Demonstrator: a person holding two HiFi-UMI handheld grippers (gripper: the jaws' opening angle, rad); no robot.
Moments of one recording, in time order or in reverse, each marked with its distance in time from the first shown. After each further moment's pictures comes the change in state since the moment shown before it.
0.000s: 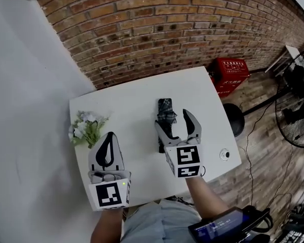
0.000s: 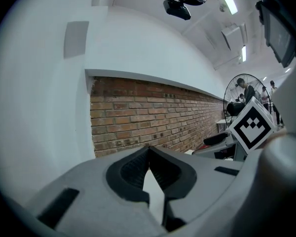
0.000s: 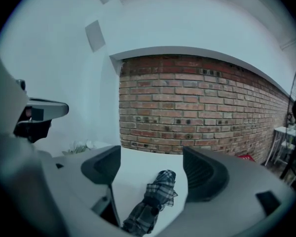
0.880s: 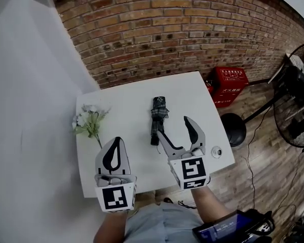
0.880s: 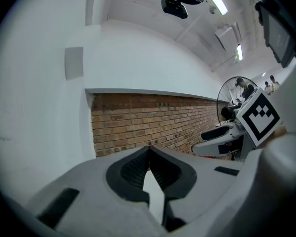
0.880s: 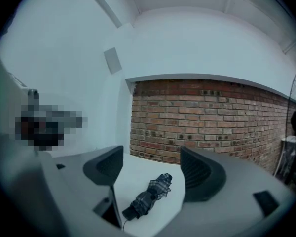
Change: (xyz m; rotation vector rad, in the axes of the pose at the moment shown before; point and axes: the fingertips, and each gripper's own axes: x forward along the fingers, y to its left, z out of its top) left arm -0.084 -0.080 0.035 0.032 -0.057 0.051; right arm -0.125 -0.004 0.026 -0.068 -0.168 0.100
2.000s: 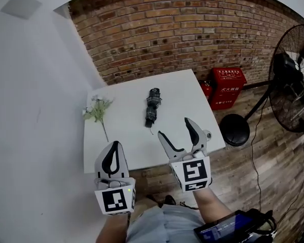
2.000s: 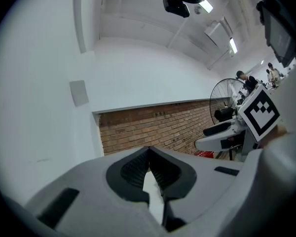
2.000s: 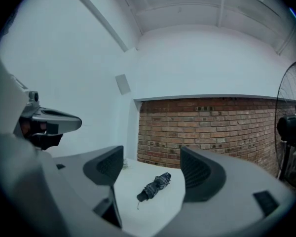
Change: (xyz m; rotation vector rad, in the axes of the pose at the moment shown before) left arm -0.148 -0.088 0.056 0.073 -0.050 0.089; right arm -0.169 0.005 0.018 0.001 -0.137 0.042
